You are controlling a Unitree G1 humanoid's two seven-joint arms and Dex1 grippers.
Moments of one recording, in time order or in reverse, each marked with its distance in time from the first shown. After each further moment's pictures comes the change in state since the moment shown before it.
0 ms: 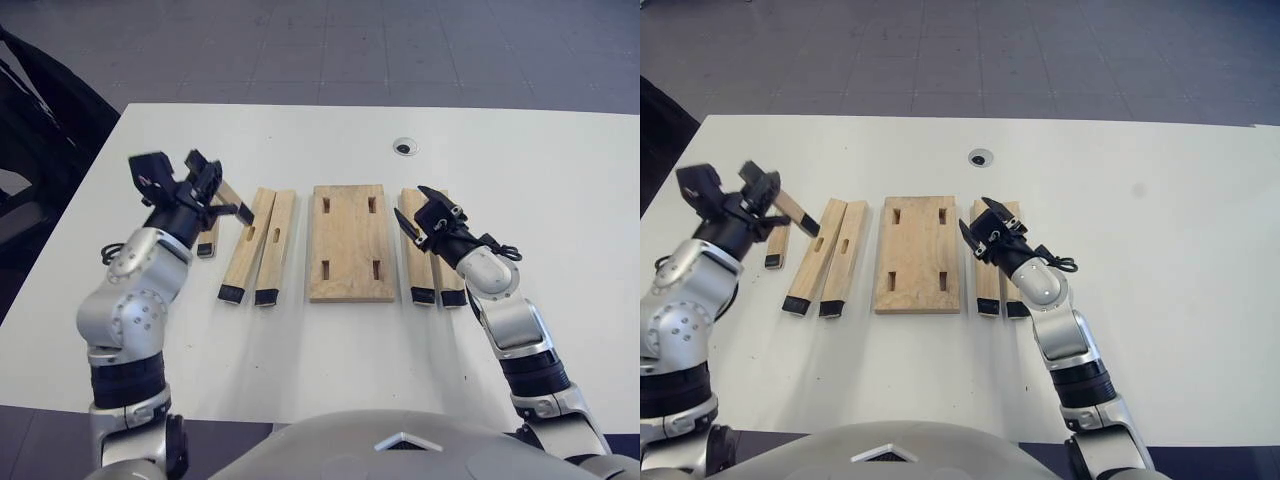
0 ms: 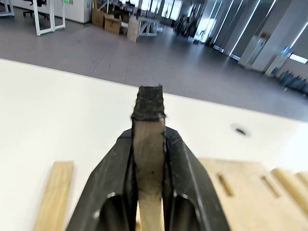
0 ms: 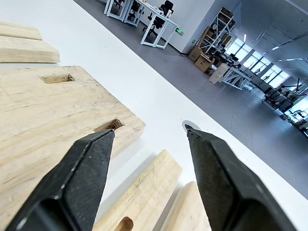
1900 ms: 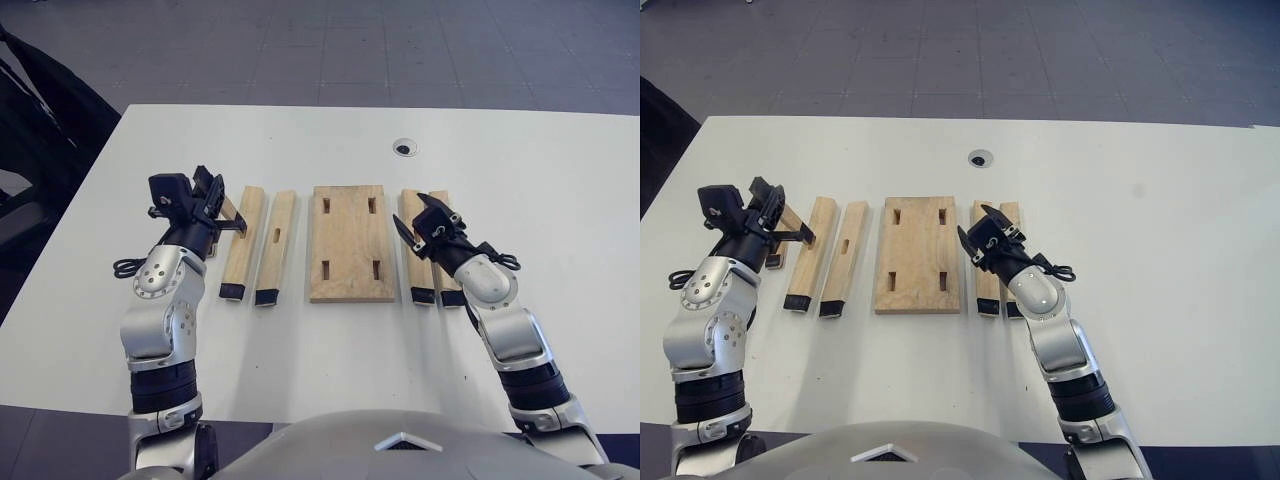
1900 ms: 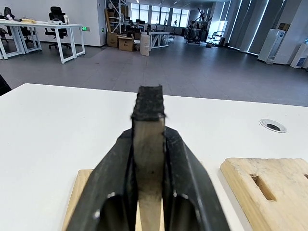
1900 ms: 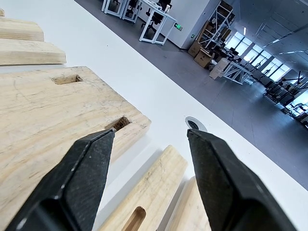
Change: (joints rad) left arm -0.008 -0.153 0.025 0.076 0.323 -0.148 -0.152; right arm 0.053 0.009 0.017 -0.103 -0.015 0.070 -0.011
